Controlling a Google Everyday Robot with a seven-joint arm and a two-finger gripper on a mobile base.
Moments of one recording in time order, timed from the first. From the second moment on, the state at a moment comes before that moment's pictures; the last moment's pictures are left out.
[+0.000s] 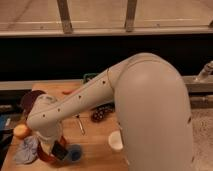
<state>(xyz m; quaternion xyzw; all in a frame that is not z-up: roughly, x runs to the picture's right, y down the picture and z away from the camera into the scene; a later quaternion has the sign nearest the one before) -0.250 0.250 0.685 -0.35 0.02 0.25 0.90</state>
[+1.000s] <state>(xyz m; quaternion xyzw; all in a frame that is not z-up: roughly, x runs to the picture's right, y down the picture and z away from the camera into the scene) -0.290 0.234 0.689 -0.48 -0.10 0.13 0.86</state>
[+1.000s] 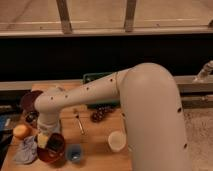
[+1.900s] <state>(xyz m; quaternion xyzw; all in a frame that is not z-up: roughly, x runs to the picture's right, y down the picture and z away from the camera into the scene) -0.290 0.249 0.682 -0.46 0.01 0.08 0.88</state>
